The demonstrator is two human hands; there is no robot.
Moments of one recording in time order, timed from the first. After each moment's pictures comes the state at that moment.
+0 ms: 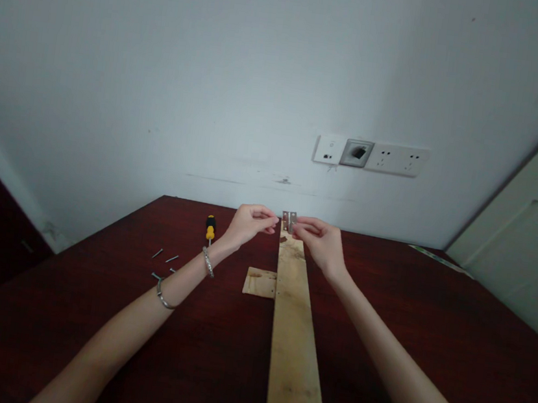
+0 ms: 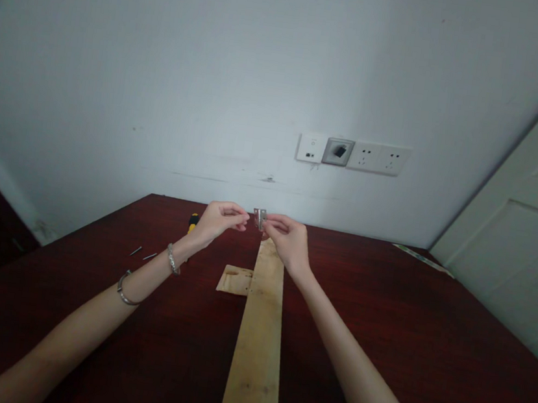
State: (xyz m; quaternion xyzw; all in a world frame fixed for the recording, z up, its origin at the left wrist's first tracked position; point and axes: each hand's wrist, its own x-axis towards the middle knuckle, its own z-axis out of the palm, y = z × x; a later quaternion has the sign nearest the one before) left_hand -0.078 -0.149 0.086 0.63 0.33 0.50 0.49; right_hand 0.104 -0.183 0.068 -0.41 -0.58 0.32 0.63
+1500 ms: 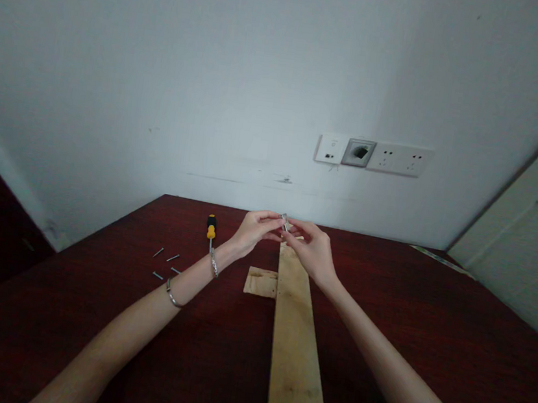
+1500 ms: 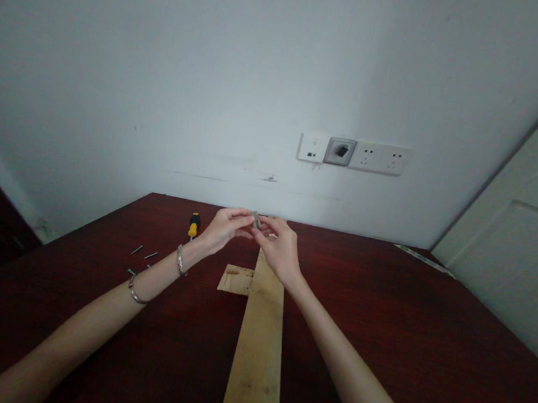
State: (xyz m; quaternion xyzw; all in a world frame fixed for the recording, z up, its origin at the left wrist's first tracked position) left_hand -0.067 -0.145 0.069 0.57 0.24 0.50 0.61; right_hand 0.088 -0.188 0.059 -0.41 -0.62 0.25 0.61
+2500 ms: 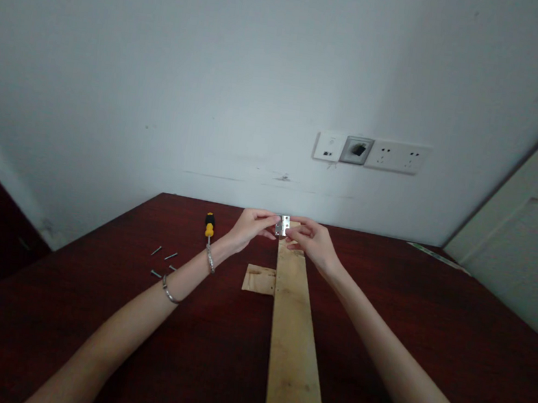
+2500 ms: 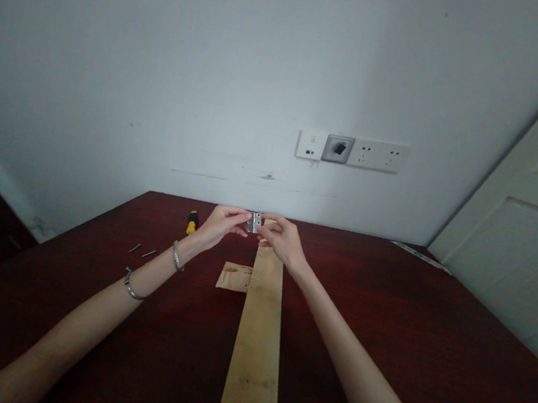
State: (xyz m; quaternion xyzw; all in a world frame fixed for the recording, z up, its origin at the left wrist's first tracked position) left_hand -0.071 -0.136 0.066 0.62 0.29 0.47 0.56; right_hand 0.103 -0.180 0.060 -0.42 -0.56 0.45 0.56
